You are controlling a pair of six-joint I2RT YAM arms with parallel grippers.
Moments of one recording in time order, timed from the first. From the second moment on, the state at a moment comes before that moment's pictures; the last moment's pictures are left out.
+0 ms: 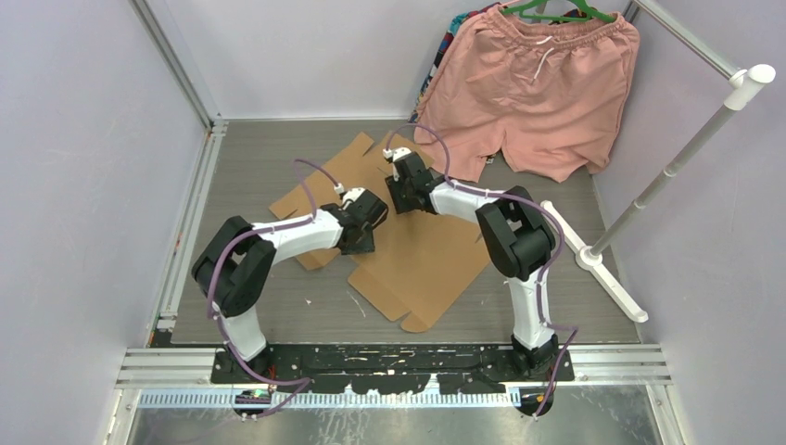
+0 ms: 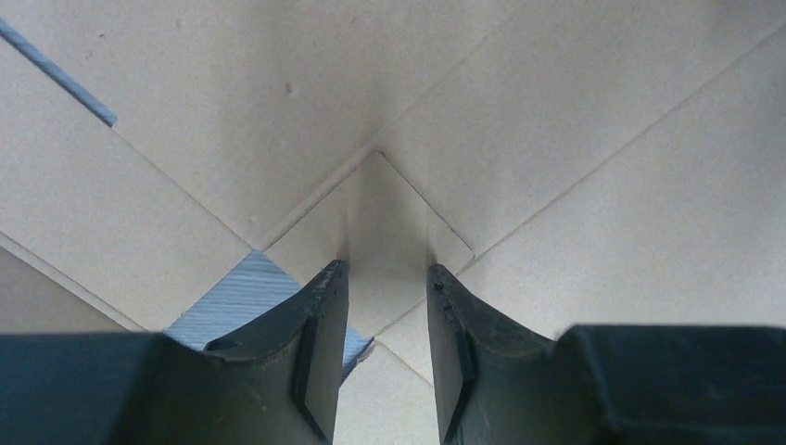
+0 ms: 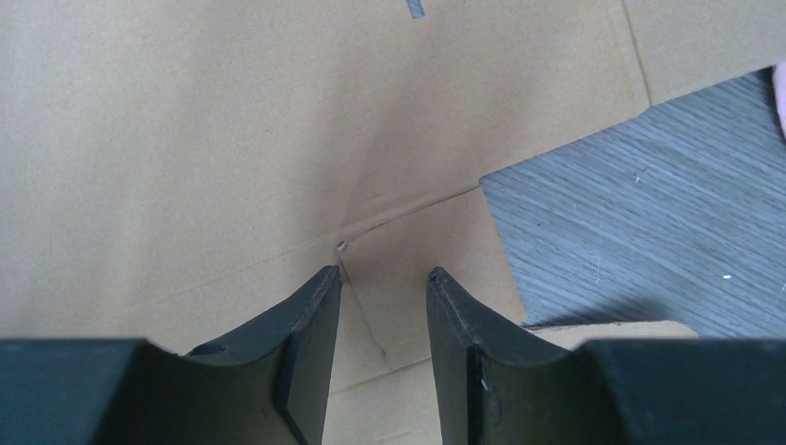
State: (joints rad) left arm -0.73 1.78 1.11 -0.48 -0.31 -0.78; right arm 0.58 2.09 1.40 -0.16 0.08 0.09
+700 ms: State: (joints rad) left arm -0.68 1.73 1.07 -0.54 -0.30 -0.78; right arm 0.69 1.92 1.14 -0.08 0.14 0.21
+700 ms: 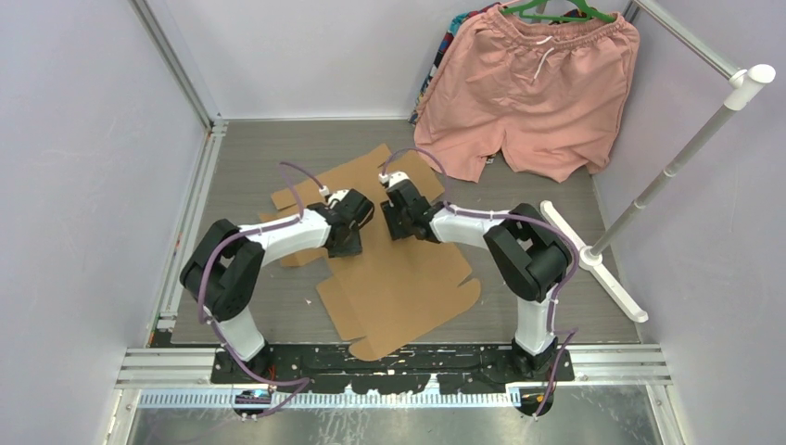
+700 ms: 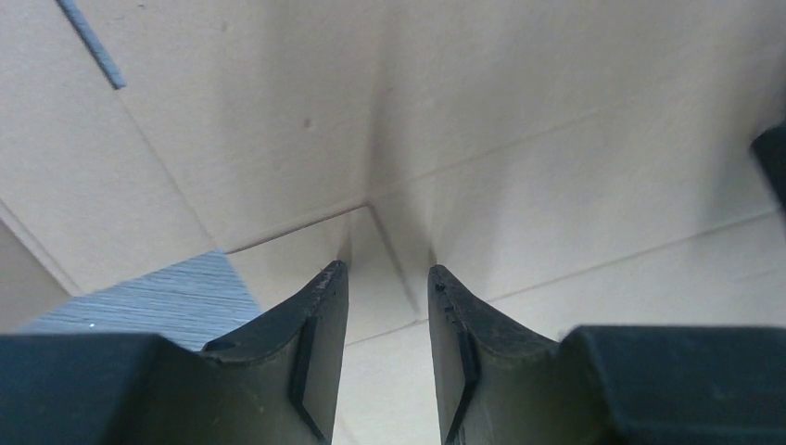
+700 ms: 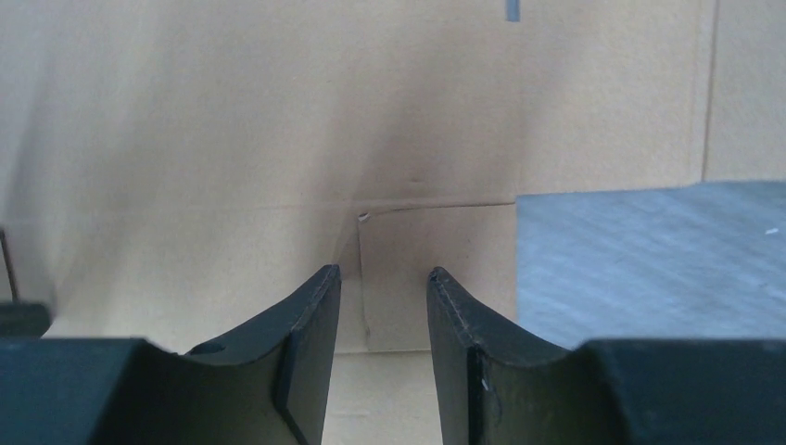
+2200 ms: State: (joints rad) left arm -0.28 1.64 1.36 -0.56 -0.12 -0.59; right arm 0.39 1.74 1.43 -0.57 -0.03 0.43
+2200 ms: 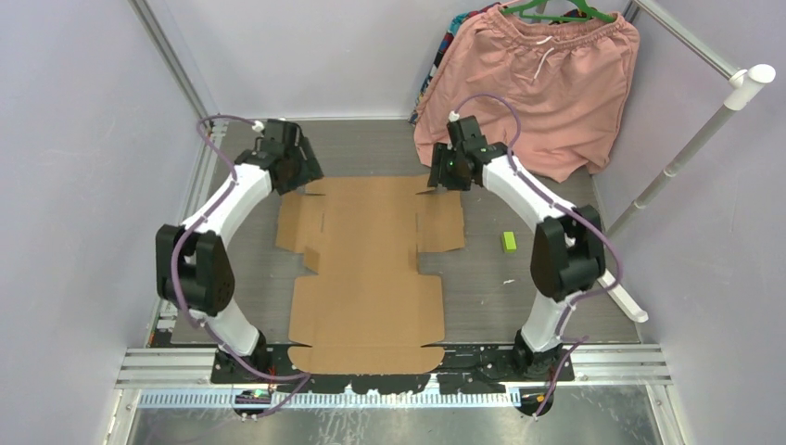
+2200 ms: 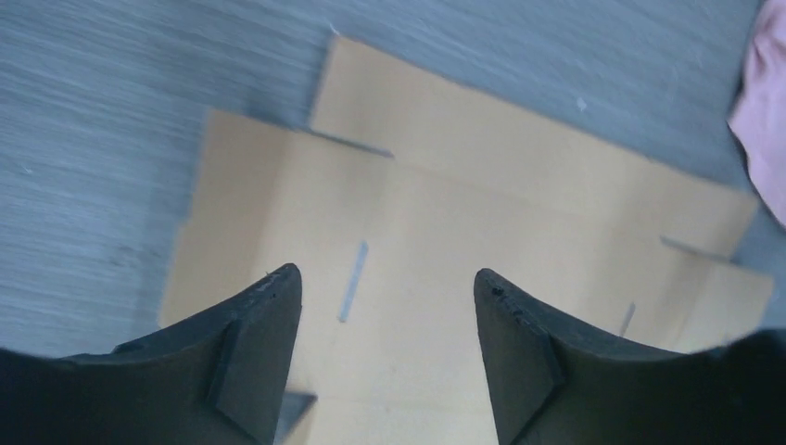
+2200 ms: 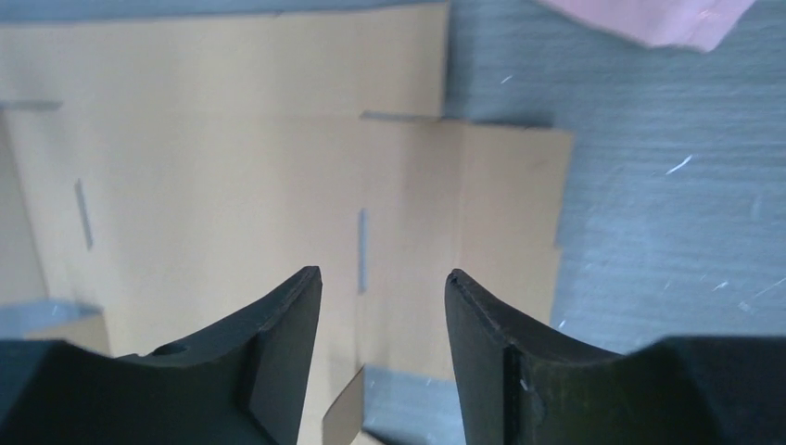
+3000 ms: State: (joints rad) left arm -0.05 2.11 1.68 -0.61 -0.01 -0.52; right arm 0.23 2.17 1.75 -0.66 -0.03 0.42
